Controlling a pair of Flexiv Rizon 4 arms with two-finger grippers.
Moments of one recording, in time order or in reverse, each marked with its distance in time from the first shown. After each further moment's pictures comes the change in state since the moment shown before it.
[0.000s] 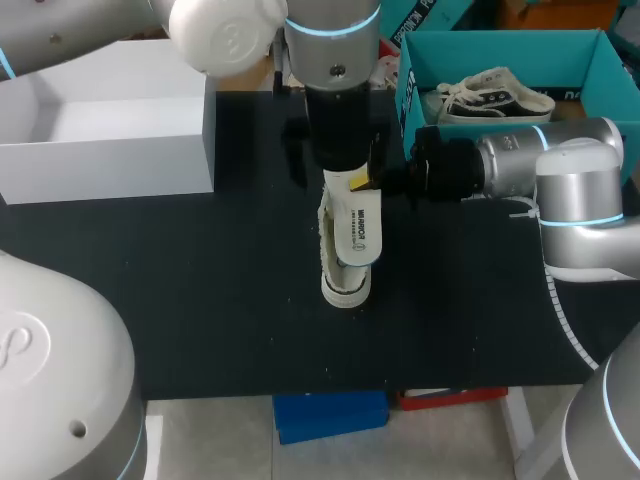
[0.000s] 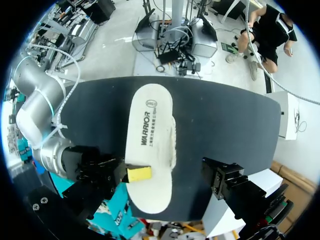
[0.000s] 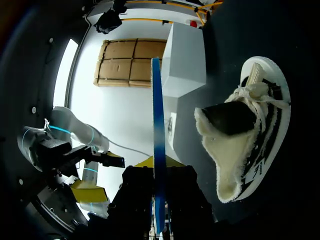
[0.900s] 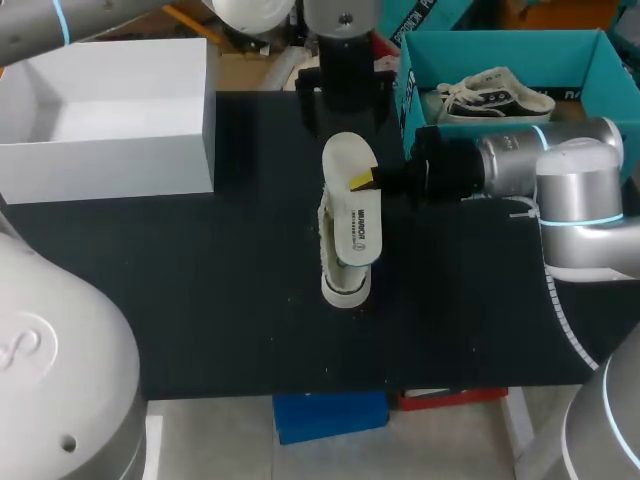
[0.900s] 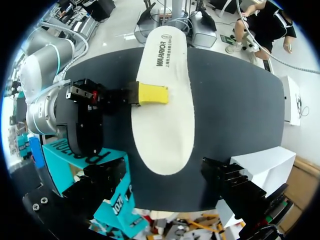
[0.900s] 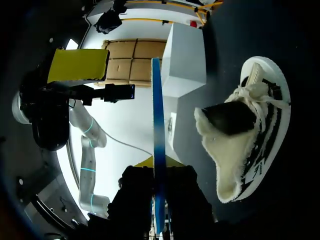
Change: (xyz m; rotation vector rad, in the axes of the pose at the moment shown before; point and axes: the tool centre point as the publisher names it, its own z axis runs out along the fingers) left arm -0.027 0.122 0.025 -0.005 -0.012 0.024; right arm 0.000 0.000 0.000 0.000 0.000 0.000
